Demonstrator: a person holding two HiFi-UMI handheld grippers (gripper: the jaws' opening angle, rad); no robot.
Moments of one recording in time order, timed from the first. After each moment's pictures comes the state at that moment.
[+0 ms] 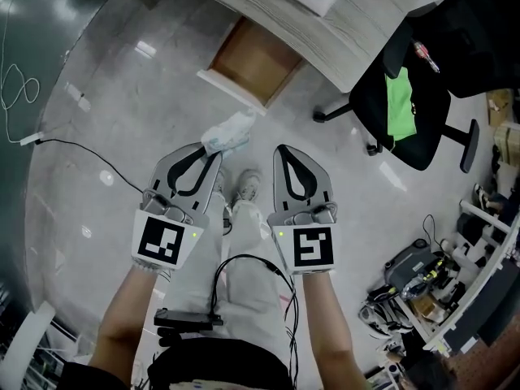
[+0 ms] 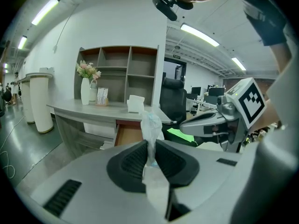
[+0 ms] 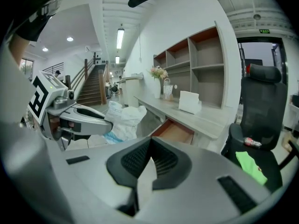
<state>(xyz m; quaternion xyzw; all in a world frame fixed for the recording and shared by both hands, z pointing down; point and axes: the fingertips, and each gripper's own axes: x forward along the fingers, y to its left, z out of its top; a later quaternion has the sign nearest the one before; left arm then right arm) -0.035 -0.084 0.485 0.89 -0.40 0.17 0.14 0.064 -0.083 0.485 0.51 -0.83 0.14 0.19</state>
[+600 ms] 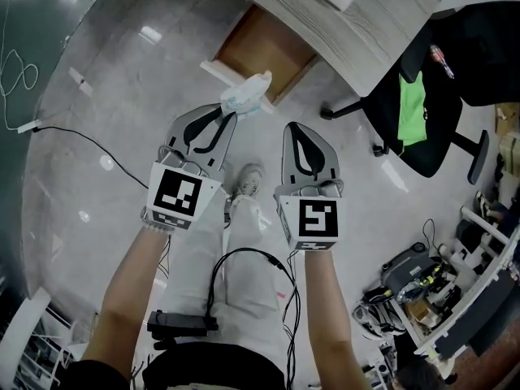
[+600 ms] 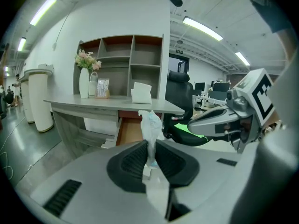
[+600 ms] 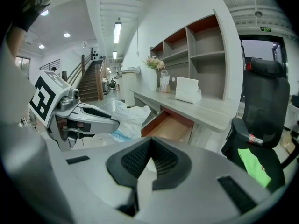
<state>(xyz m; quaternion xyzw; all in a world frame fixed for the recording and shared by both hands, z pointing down) -0.026 -0.140 0.550 0.88 -0.41 0.19 0.14 0.077 -0.121 0.544 0.52 -0.81 0.15 0.21</state>
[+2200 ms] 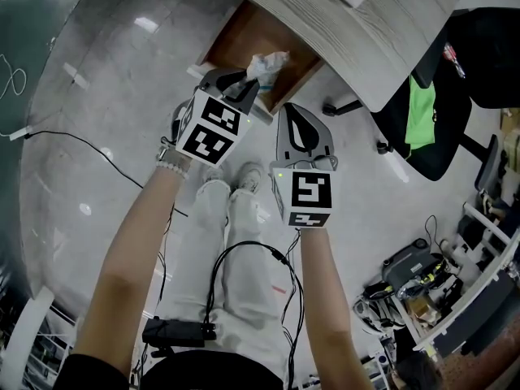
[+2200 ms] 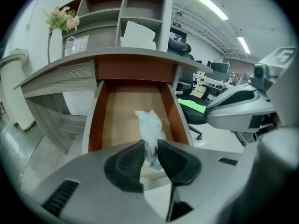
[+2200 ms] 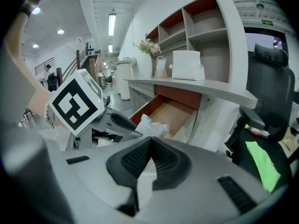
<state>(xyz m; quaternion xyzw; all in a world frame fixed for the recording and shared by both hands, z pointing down) 0.021 -0.218 0.681 0.86 -0.33 0.33 0.19 0.081 -0.170 0.624 0.53 -0.79 0.18 0.24</state>
